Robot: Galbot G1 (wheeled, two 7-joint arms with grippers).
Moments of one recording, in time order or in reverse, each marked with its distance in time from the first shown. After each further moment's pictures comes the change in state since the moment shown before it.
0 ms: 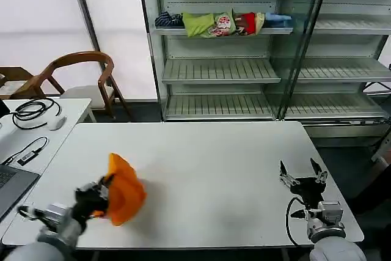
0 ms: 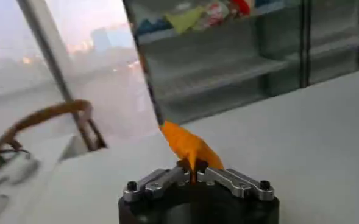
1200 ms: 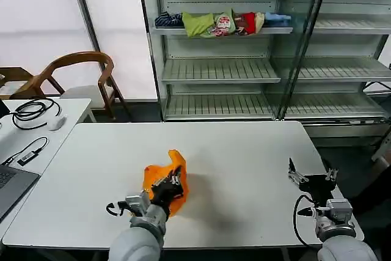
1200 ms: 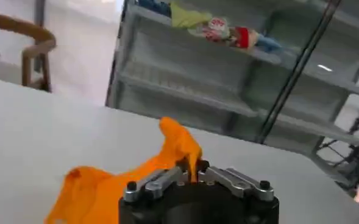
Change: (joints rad) left arm -0.383 -0.388 0.568 0.104 -0.213 -0.014 -0.470; right arm -0.010 -0.021 0.053 0.042 -0.002 -0.035 0.012
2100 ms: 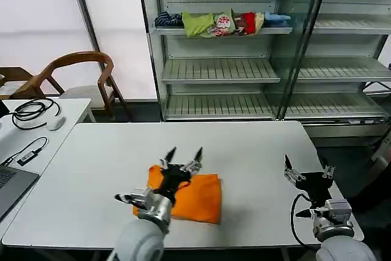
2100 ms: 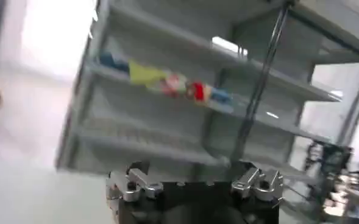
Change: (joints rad) left arm -0.028 -0.035 -0.075 0.111 0.255 -0.244 0.362; right arm 0.008 0.015 -0.024 0.019 -0.021 0.024 -0.025
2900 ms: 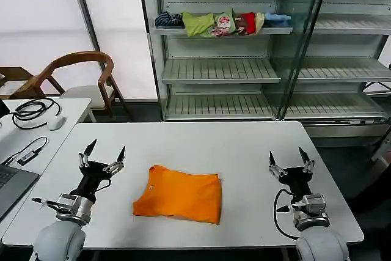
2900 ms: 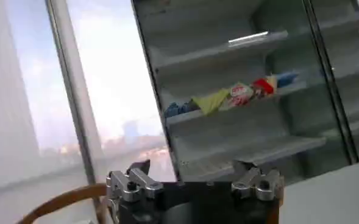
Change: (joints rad) left arm 0.149 0.154 -0.505 0.156 0.299 -0.241 0.343; right arm 0.114 0.069 -0.102 -0.170 -0.125 0.135 -0.055
